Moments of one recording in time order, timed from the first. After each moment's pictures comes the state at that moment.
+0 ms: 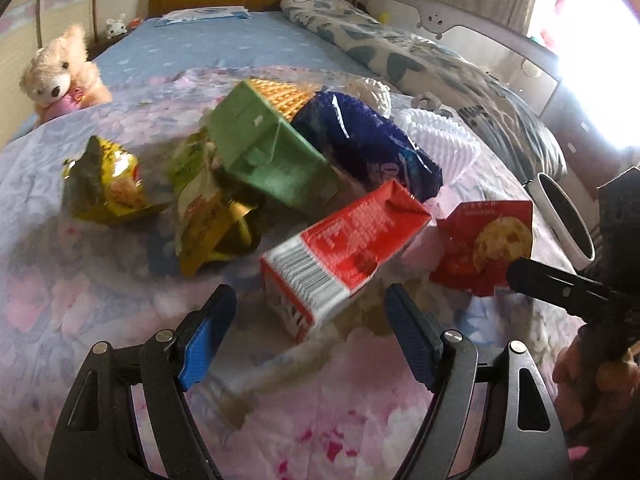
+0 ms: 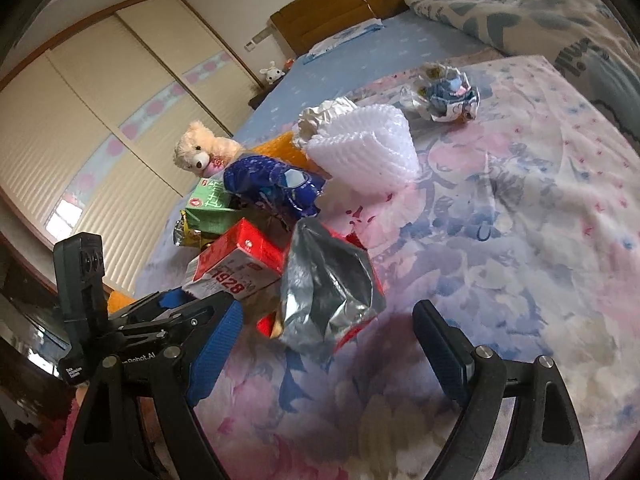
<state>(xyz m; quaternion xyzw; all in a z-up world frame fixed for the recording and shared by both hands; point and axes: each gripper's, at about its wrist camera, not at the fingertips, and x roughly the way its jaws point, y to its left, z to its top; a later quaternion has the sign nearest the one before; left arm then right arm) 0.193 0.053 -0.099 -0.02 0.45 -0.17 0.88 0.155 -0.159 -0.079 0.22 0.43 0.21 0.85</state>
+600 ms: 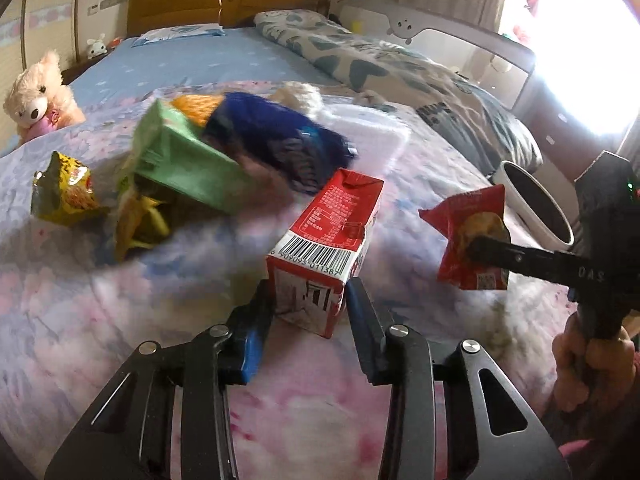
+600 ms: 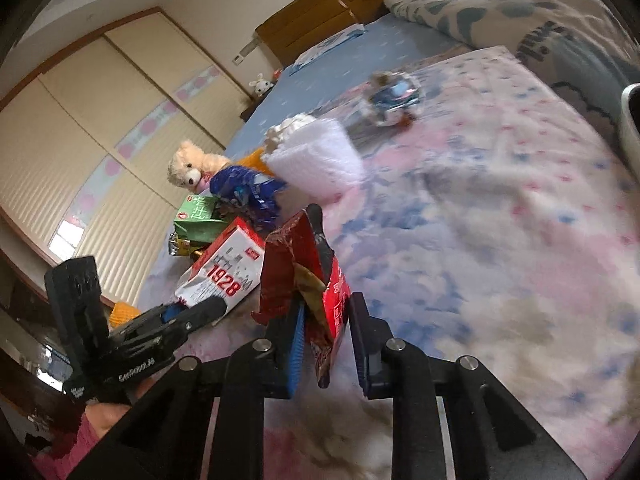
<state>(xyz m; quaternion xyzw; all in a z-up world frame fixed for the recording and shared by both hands) 0.156 0.003 -0.090 -0.01 0.42 -0.20 0.89 0.128 -0.216 -0.078 0.24 0.43 0.19 0.85</state>
